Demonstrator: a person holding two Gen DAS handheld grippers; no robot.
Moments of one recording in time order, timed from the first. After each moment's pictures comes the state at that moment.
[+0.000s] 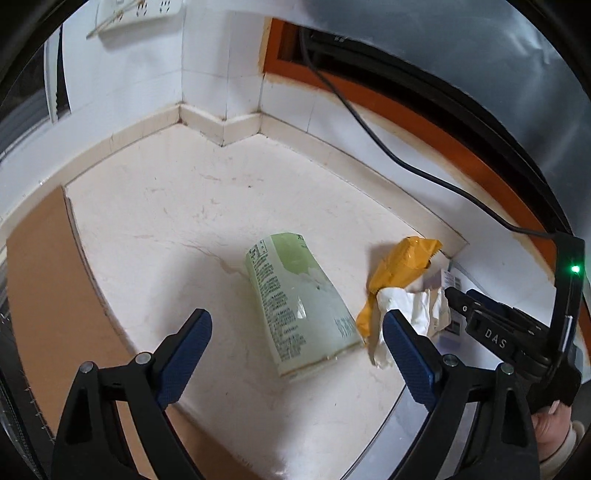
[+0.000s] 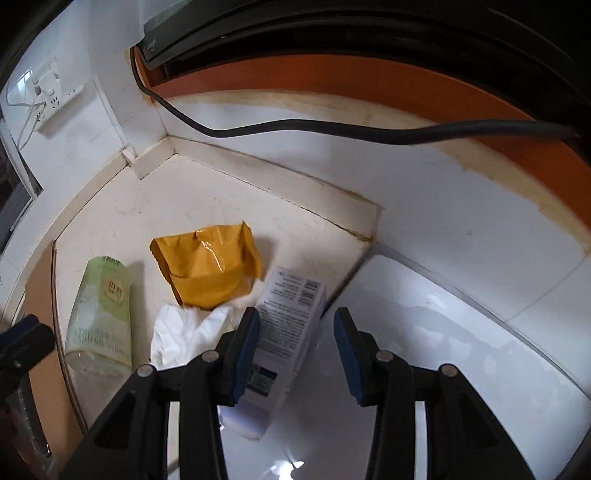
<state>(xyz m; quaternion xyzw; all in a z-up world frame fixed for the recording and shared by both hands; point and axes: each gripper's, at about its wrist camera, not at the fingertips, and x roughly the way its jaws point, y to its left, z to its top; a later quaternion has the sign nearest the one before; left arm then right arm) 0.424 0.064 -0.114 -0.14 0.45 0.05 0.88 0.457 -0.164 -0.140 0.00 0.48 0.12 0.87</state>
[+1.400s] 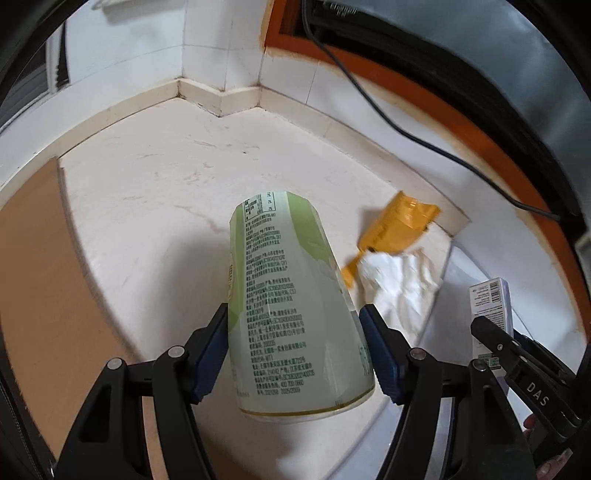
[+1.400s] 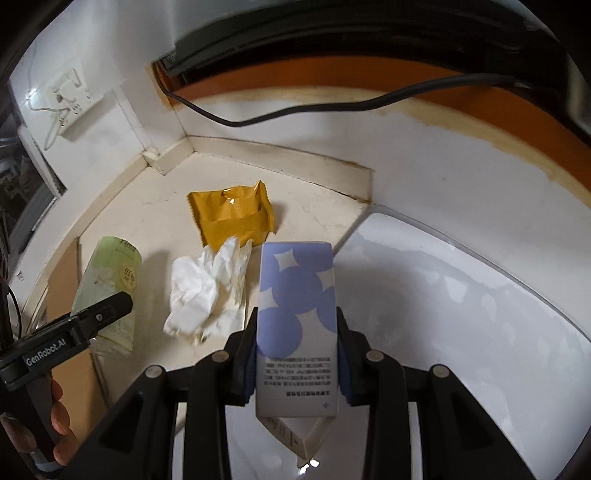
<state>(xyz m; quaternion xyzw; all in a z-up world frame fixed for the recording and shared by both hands) 0.395 0.048 -0.137 -0.16 0.47 0.04 0.87 0.386 -0.187 -0.128 0.04 0.47 0.14 0.87</state>
